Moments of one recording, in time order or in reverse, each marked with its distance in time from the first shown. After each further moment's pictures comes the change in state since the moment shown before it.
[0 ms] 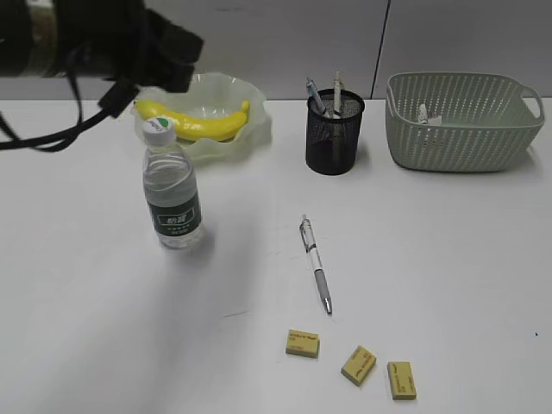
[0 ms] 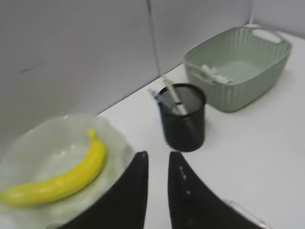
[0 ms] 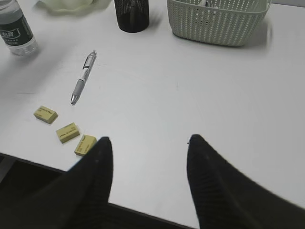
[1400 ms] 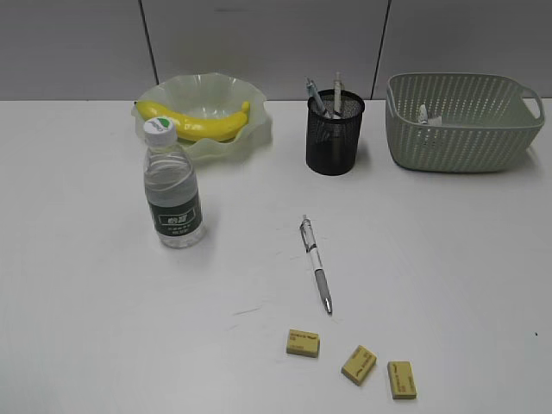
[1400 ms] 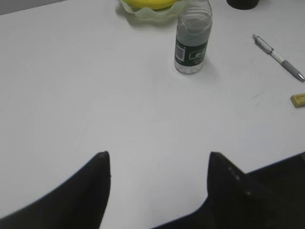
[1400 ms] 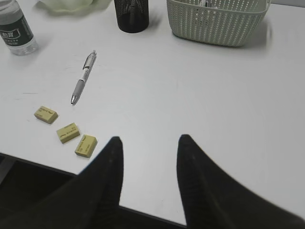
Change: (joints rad) left arm 0.160 -1.206 0.353 -1.693 1.201 1.557; right arm 0.000 0.000 0.000 0.000 -0.001 0.002
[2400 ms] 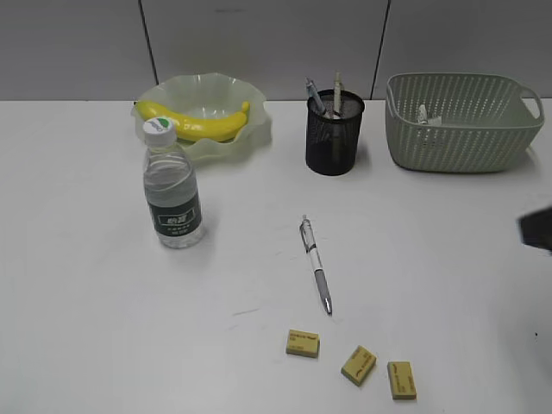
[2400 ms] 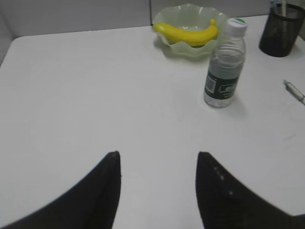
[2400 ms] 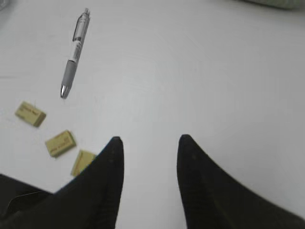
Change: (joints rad) left arm 0.201 -0.253 0.094 -0.035 -0.020 -0.010; right arm 0.000 0.885 -0.083 0.049 -0.405 -0.033
